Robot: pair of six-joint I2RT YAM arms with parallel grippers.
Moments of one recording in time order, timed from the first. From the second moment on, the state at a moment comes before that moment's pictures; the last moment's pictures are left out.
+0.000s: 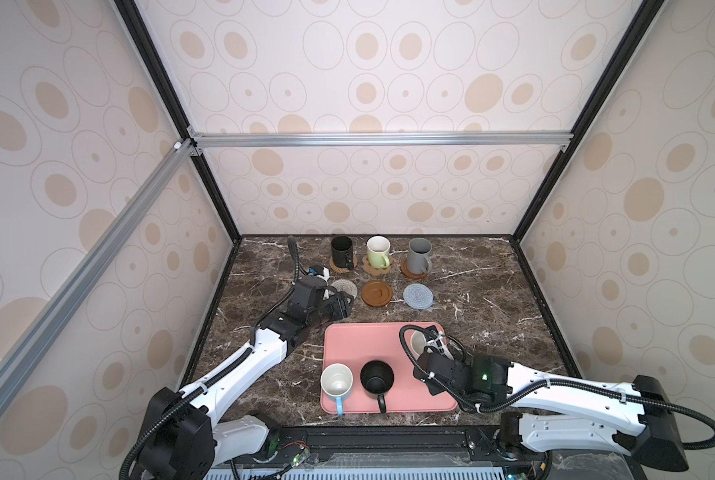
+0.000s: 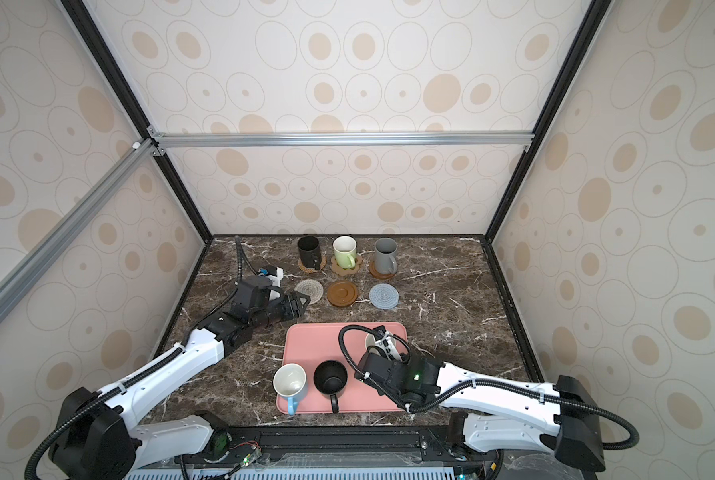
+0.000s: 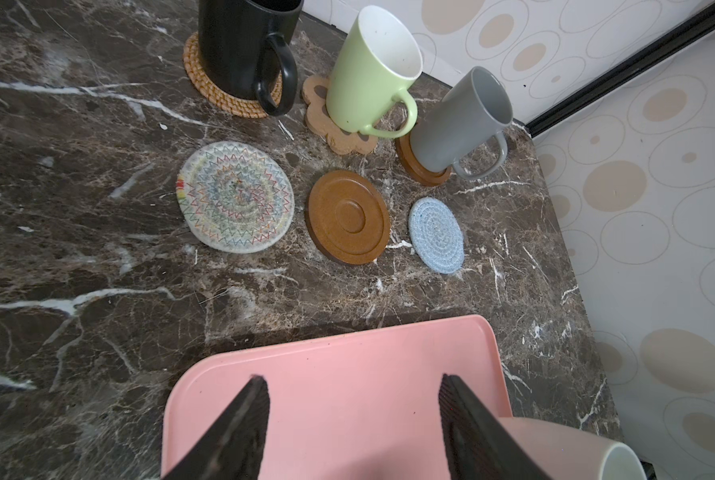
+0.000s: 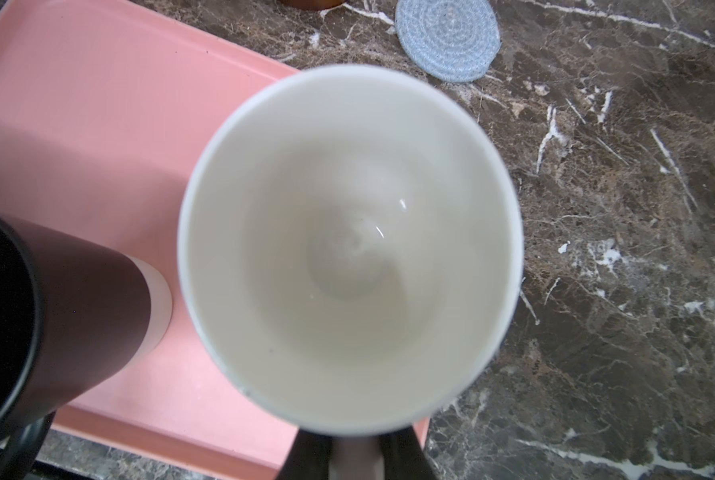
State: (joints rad) left arm -0.50 1.21 0.83 -0.25 0.06 -0.64; right arm 1.17 1.08 0.77 -0.86 0.55 0.71
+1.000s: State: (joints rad) left arm -0.50 1.16 0.81 -0.25 0.06 -0.64; right arm 0.50 1.34 0.97 -0.53 0.12 0.06
